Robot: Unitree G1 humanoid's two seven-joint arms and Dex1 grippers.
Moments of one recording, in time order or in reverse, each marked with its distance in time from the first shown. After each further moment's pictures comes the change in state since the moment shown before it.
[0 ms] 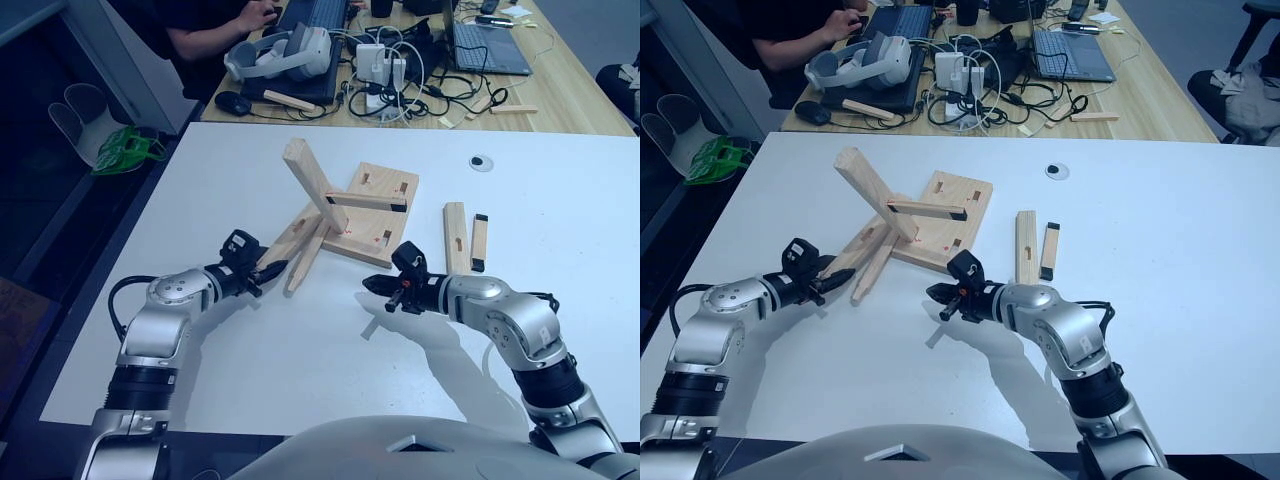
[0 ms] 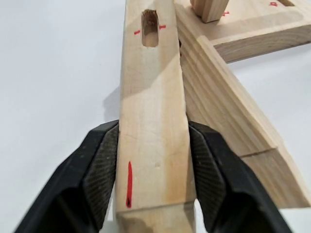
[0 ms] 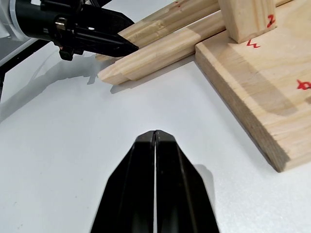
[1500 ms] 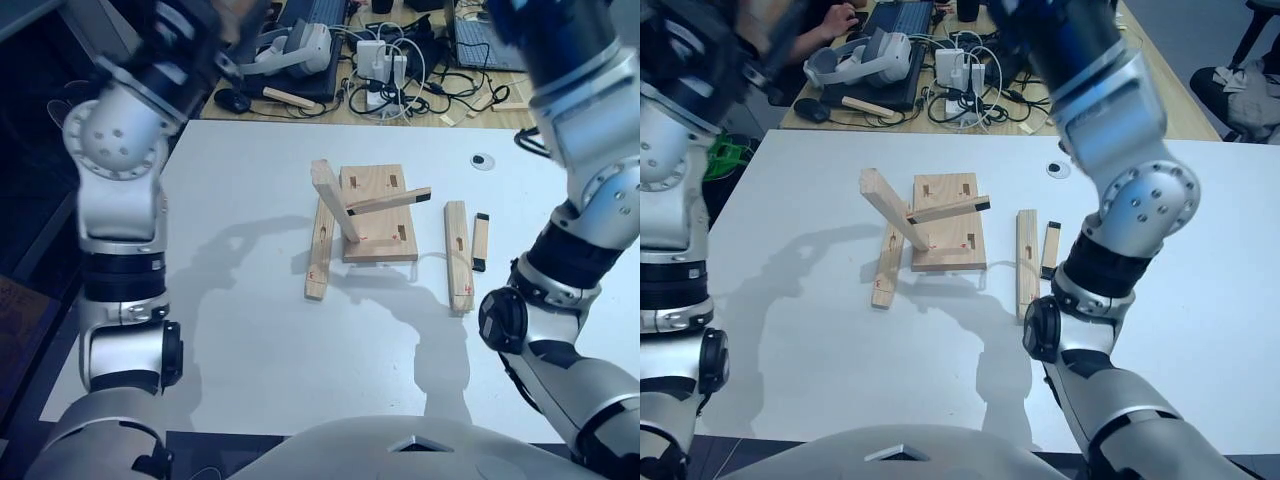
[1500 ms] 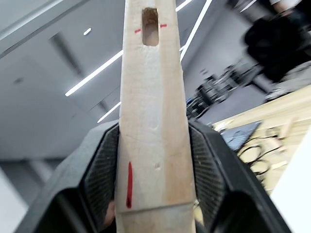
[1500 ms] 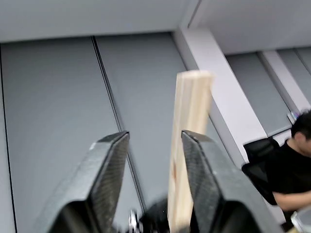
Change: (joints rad) left arm -0.613 -0.002 0.020 -0.020 0.146 -0.651 0.203; right arm -0.757 0.239 -0.685 0.119 0.773 -0.209 -0.399
